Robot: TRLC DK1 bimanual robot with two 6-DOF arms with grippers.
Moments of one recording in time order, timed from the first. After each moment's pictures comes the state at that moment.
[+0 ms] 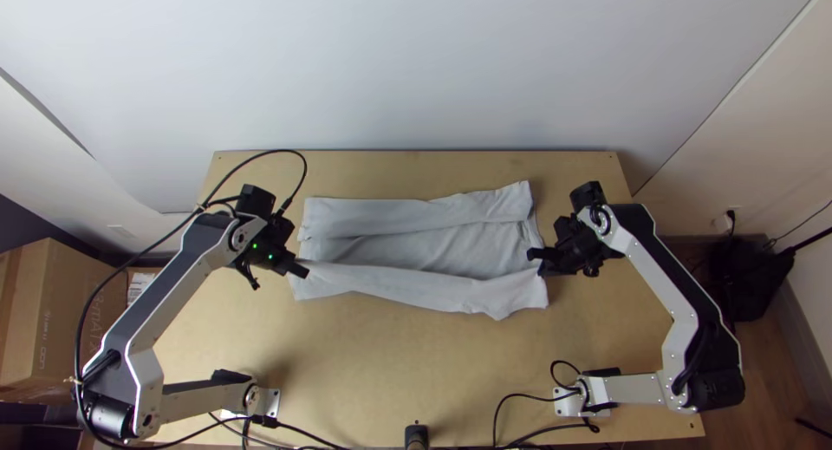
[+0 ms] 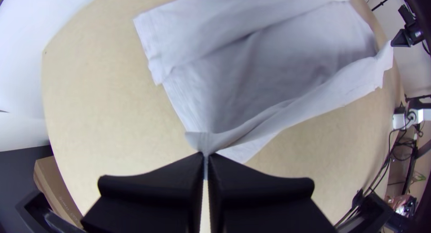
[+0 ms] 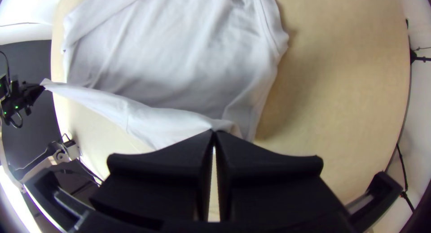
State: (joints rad) left arm -0.17 1.37 1.16 -1.02 0.02 0.24; right arm 0.12 1.48 1.17 -1.16 -0.28 0.10
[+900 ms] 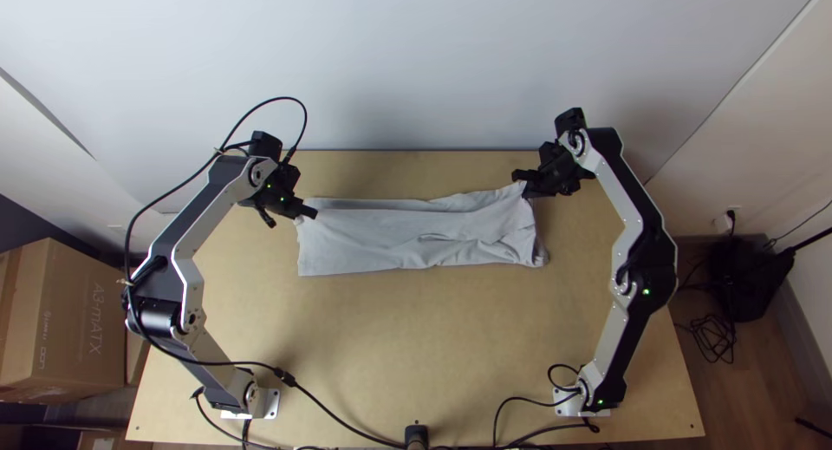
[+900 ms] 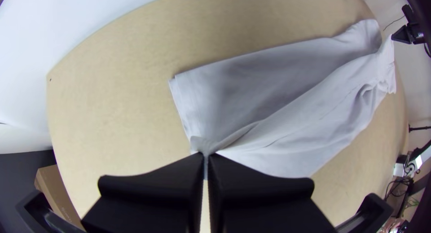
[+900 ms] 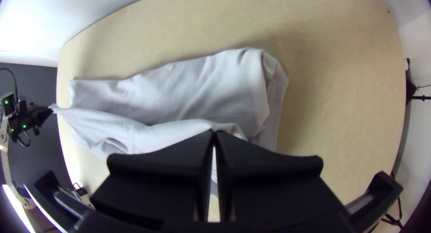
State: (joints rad) left arm -0.09 1.81 1.60 -0.97 0.02 0.24; right arm 0.10 2.08 1.95 -1.16 -0.28 0.11
